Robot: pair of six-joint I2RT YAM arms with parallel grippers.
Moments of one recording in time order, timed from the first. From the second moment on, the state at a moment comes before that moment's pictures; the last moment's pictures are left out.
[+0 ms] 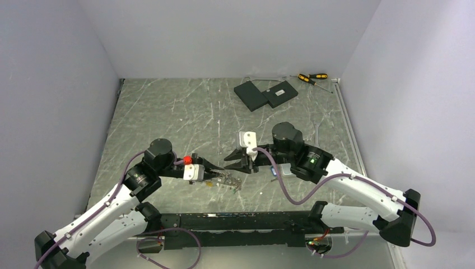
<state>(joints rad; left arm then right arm) -0.69 0.72 0.61 -0.12 0.89 0.50 0.97 1.05 0.99 -0.19 -0.61 -0.31</state>
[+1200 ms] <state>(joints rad) -0.68 0.69 0.59 -0.11 0.84 0.43 1.02 1.06 0.98 -0.18 -0.51 -0.22</state>
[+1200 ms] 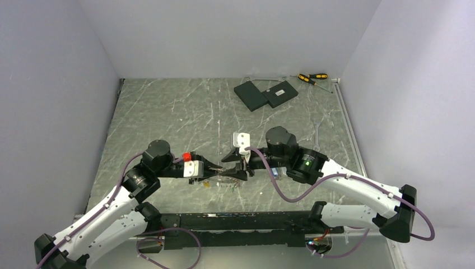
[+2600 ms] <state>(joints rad) -0.64 0.67 0.55 0.02 0.81 0.32 1.04 1.05 0.91 -0.09 -0.40 -0.15</state>
